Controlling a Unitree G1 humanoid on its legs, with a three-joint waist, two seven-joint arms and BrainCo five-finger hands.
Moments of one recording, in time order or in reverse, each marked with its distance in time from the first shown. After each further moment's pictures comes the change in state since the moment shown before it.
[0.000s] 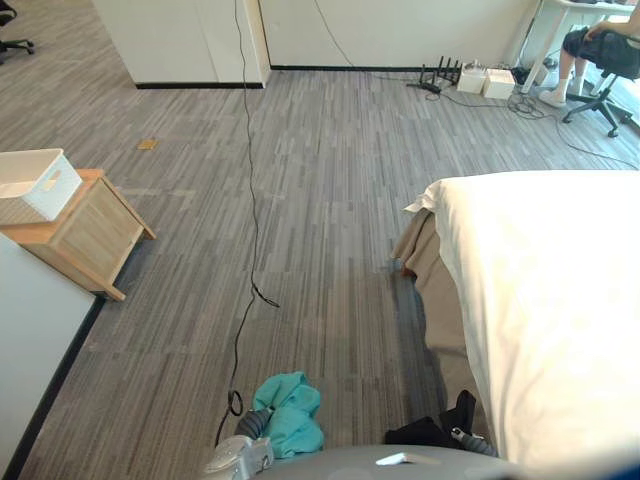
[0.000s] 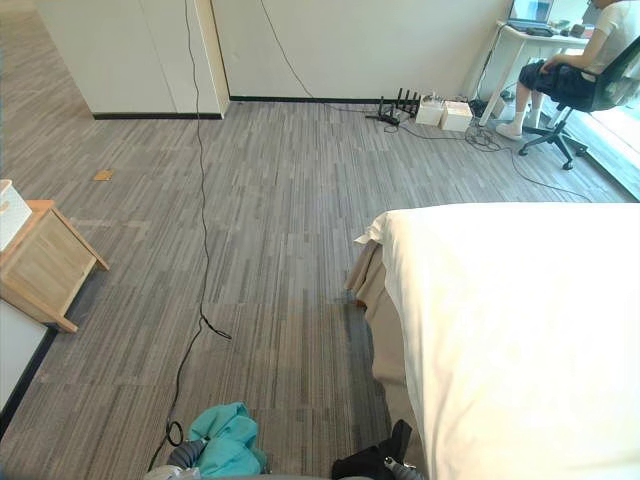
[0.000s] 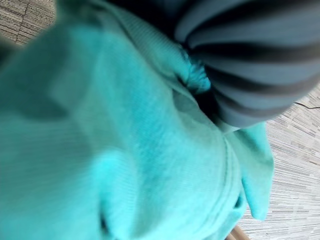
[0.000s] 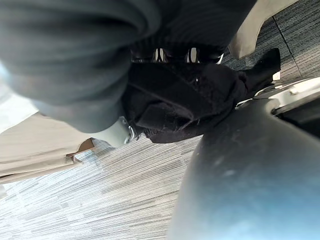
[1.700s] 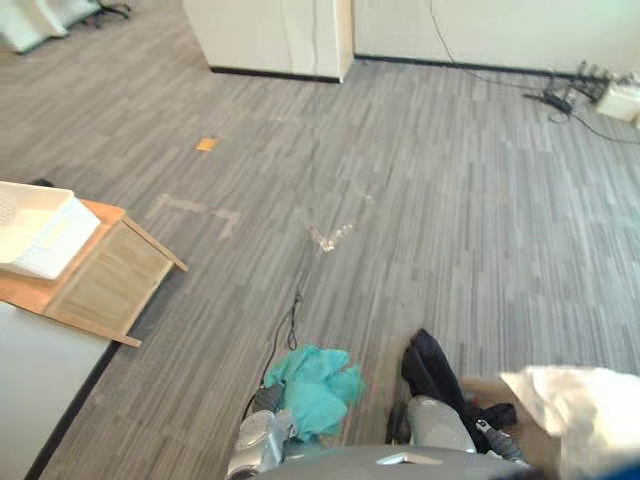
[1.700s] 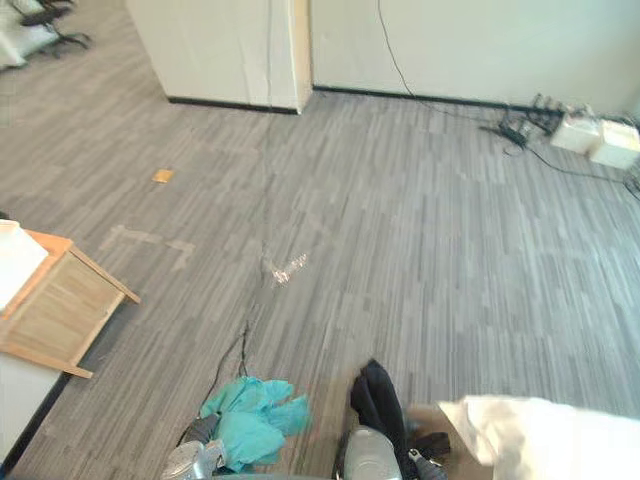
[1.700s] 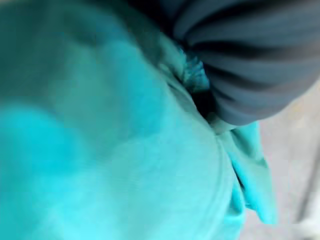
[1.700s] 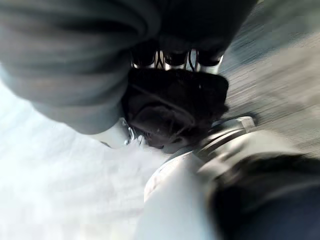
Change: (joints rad) left arm -0.008 -0.157 0.193 -0.140 0.111 -0.079 0.214; right arm 0.052 -0.054 0.013 -0.167 0.043 0.018 -0.015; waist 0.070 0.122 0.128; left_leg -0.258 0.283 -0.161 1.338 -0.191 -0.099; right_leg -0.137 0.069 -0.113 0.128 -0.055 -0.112
